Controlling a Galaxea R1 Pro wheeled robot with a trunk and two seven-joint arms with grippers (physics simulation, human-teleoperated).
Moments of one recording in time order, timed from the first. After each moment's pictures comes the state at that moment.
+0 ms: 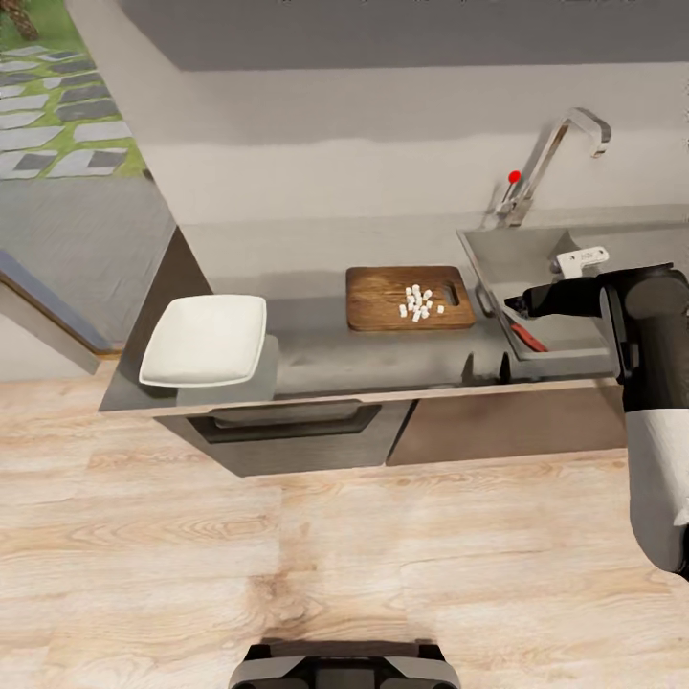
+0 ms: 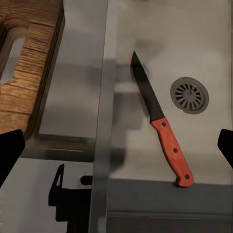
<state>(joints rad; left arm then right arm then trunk) 0.37 0.06 -0.39 -0.45 0.33 -0.44 0.19 -1.22 -0.31 -0.01 -1.22 0.26 0.99 0.51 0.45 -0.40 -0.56</state>
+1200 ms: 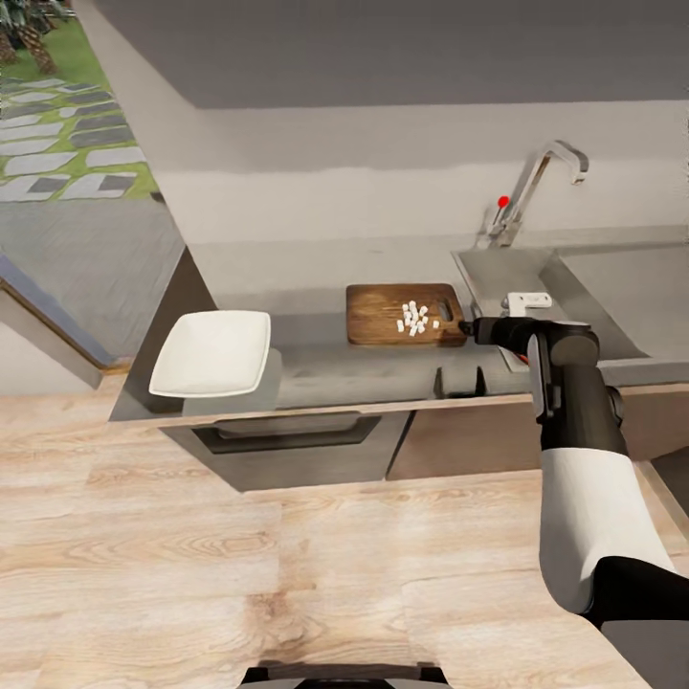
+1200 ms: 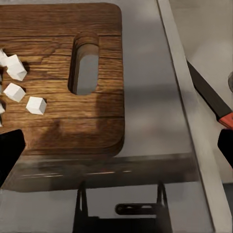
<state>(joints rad) 0.33 0.06 -0.39 -0.49 0.33 -0.44 0.19 -1.07 -0.02 -0.21 -1.23 0.26 0.83 0.32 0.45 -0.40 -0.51</state>
